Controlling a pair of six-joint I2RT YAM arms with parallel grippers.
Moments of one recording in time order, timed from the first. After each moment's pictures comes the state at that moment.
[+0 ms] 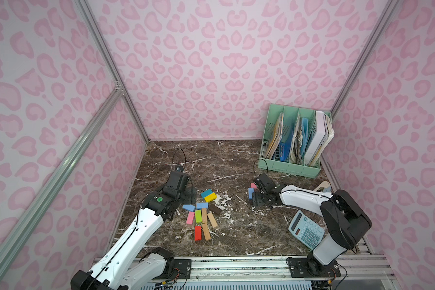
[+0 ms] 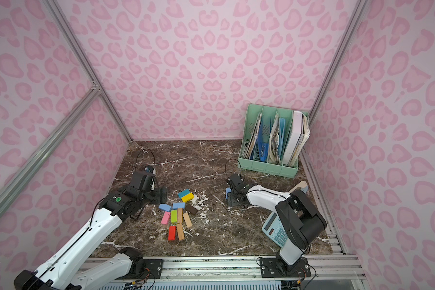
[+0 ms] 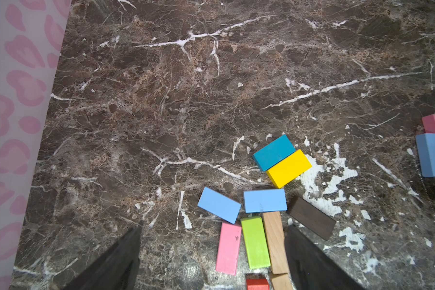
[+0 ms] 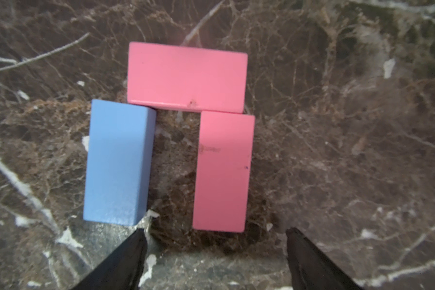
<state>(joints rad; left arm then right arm) -0.41 1.00 0.92 -0.84 -0.29 -0.34 0.67 1.66 0.90 -0.44 0.22 0.47</state>
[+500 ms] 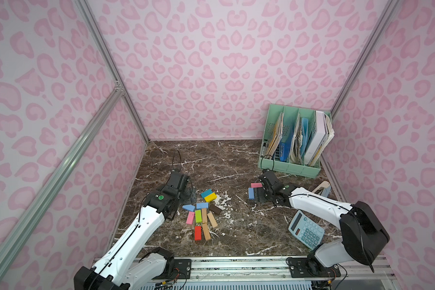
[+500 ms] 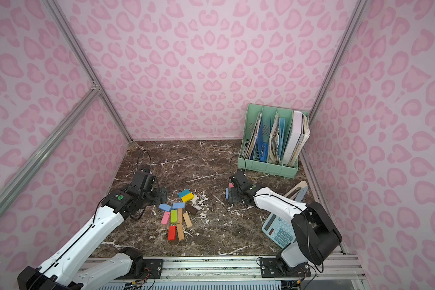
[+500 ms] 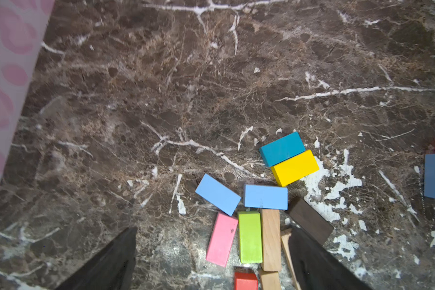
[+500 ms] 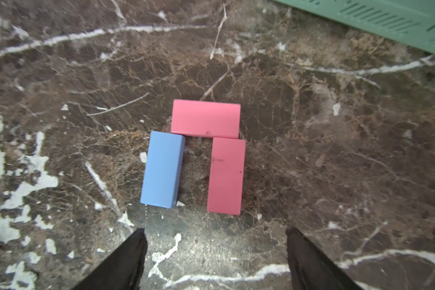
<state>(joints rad) -0.37 1.04 0.88 -0.87 -0.26 -0.53 0.67 1.47 0.87 -0.42 0.21 0.45</state>
